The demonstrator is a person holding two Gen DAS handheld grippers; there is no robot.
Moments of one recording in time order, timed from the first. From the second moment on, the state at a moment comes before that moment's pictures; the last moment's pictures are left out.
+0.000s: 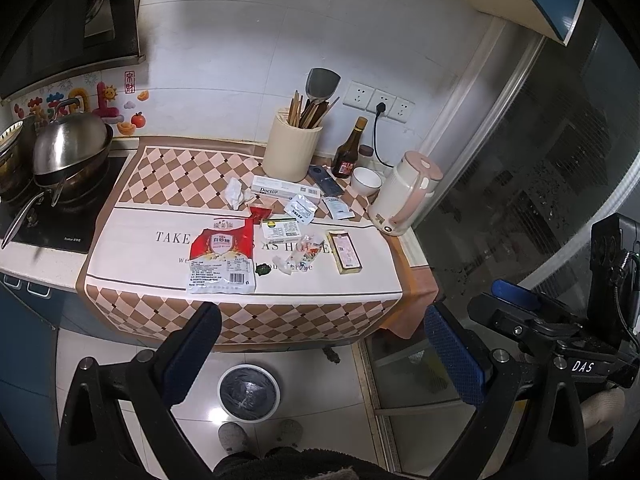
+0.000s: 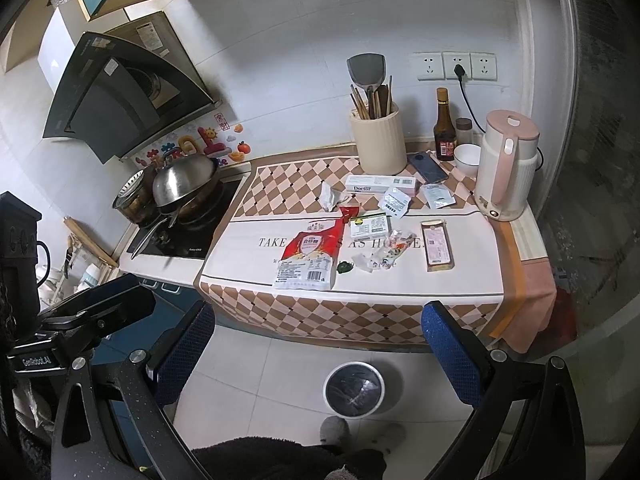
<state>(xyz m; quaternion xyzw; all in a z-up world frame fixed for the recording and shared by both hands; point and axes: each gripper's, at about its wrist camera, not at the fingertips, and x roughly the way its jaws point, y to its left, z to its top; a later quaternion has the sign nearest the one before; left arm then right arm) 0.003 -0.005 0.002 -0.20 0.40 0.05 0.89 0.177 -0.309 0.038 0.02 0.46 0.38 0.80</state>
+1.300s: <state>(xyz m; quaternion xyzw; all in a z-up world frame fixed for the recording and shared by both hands) 0.010 0.003 0.005 -0.21 0.39 0.05 0.90 0.188 -0.301 0.039 0.02 0.46 0.38 0.80</state>
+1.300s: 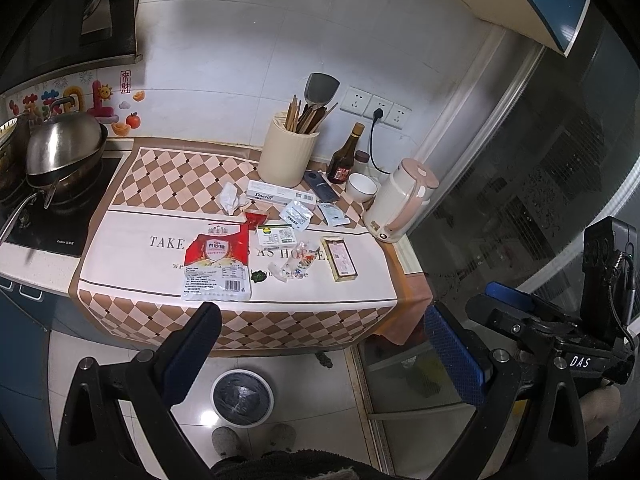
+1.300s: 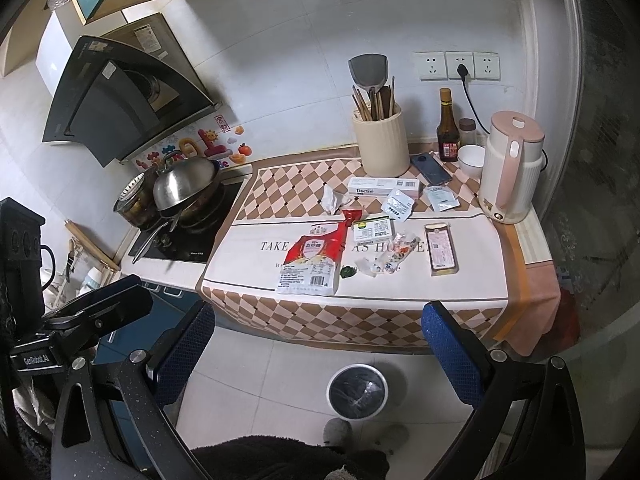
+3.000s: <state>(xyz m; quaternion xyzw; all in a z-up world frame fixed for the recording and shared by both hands) 0.318 0.048 -0.271 0.07 0.61 0.22 0.76 0.480 -0.178 -0.328 -0.06 0.66 0.17 0.73</state>
